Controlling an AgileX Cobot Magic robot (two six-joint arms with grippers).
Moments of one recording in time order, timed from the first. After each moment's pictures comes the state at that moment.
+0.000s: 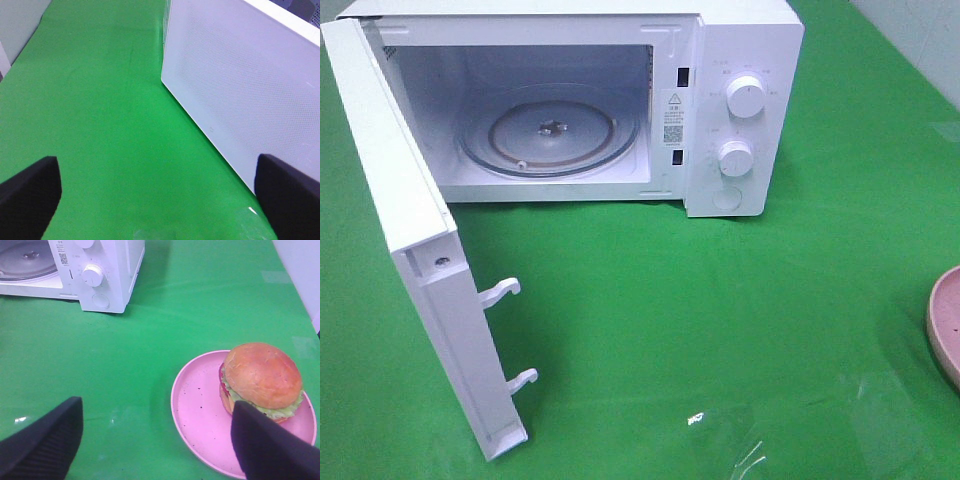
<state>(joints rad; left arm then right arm) 0.01 0.00 -0.51 -0.08 1.04 -0.02 0.15 0.00 -0.51 -0.08 1.02 0.08</state>
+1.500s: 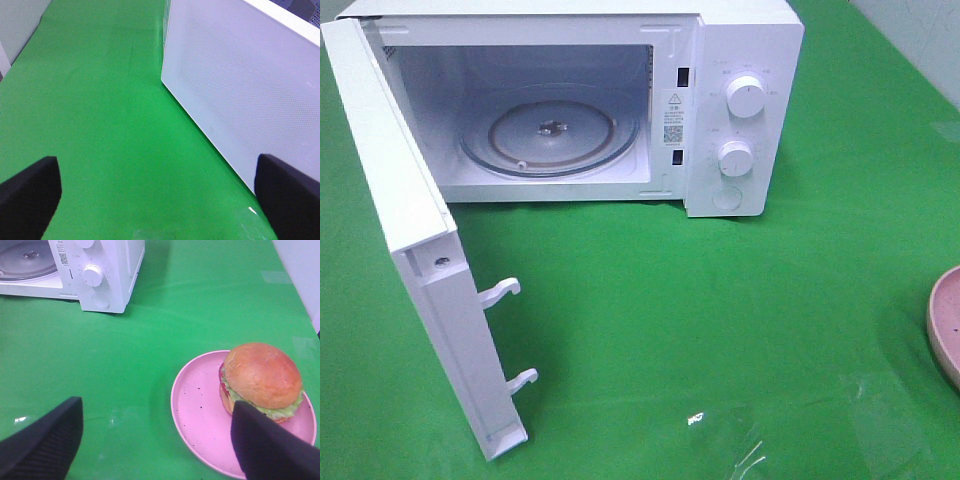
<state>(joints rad) 0.01 0.00 -0.51 -0.08 1.04 -0.02 0.15 0.00 -0.51 -0.08 1.02 0.08</state>
